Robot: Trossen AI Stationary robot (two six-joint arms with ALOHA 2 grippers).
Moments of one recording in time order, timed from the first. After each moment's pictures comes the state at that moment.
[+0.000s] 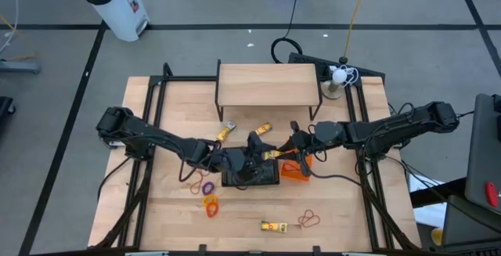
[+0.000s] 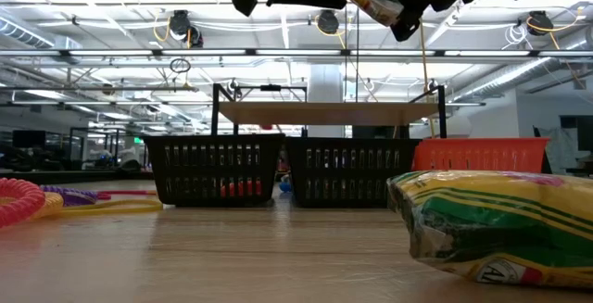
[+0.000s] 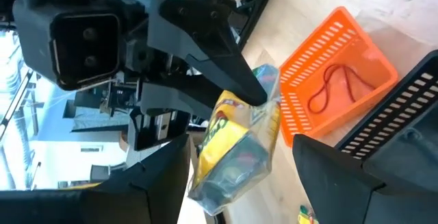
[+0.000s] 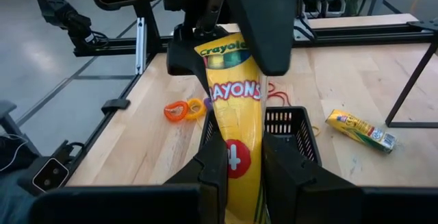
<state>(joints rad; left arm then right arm) -0.29 1.70 1.29 -0.03 -0.52 1.01 0.13 1.17 0.69 0.19 -0.08 0.12</state>
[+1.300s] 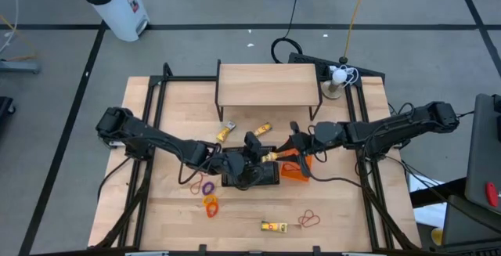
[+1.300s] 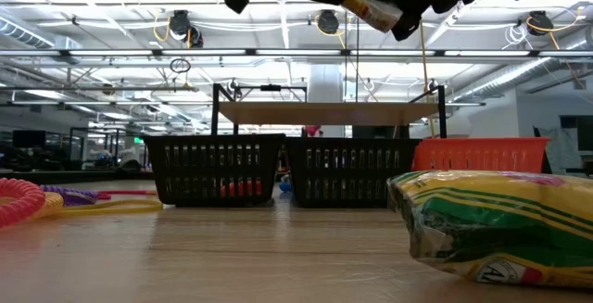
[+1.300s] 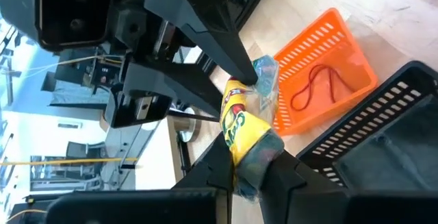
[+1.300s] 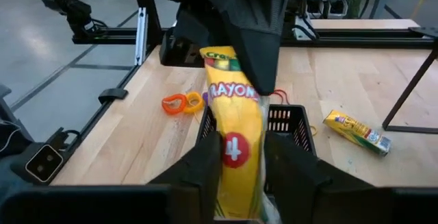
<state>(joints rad) -0.31 1.70 1.29 -0.09 -0.56 0.85 0.13 1.17 0.69 0.17 -0.08 0.06</state>
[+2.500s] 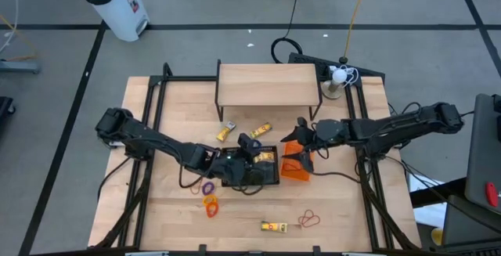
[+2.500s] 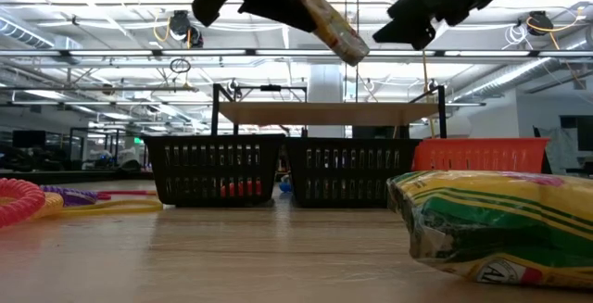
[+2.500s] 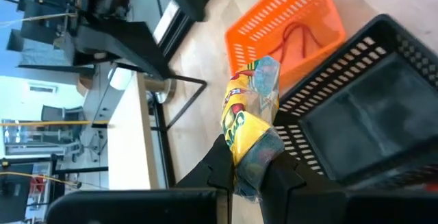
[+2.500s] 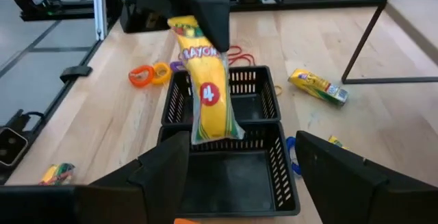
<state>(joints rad) -0.34 1.70 1.29 -0.29 -0.64 0.66 0.10 1.08 0.69 -0.03 0.01 0.09</state>
